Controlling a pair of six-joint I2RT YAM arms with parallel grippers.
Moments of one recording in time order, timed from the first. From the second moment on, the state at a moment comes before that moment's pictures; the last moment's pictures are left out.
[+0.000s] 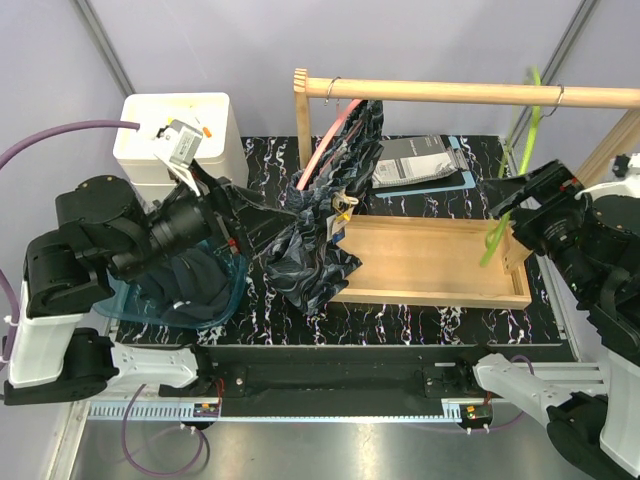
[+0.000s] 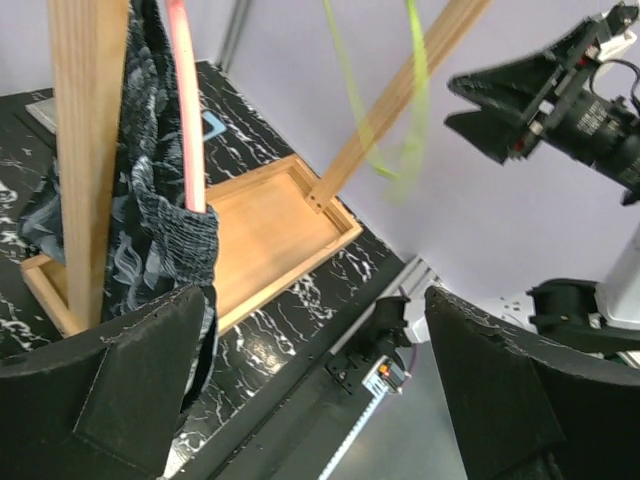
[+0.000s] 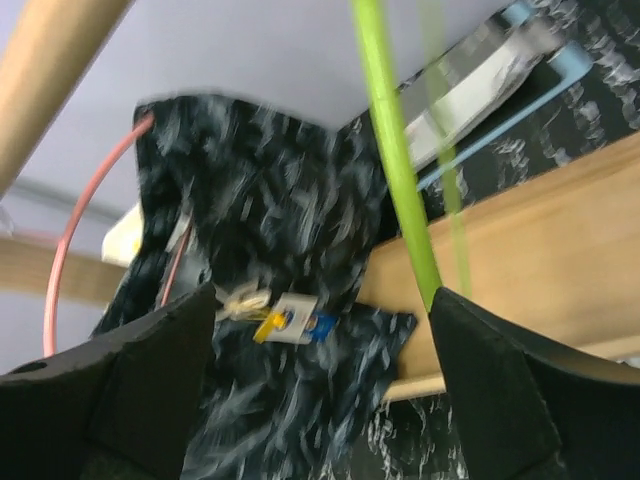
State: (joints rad) left arm -1.14 1.11 2.01 -0.99 -0.23 -0.50; right arm 0.44 0.94 1.90 -1.19 0.42 0.84
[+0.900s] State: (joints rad) left arm -1.11 1.28 1.94 -1.07 -0.44 -0.44; right arm 0.44 1.01 2.30 -1.31 -0.21 0.68
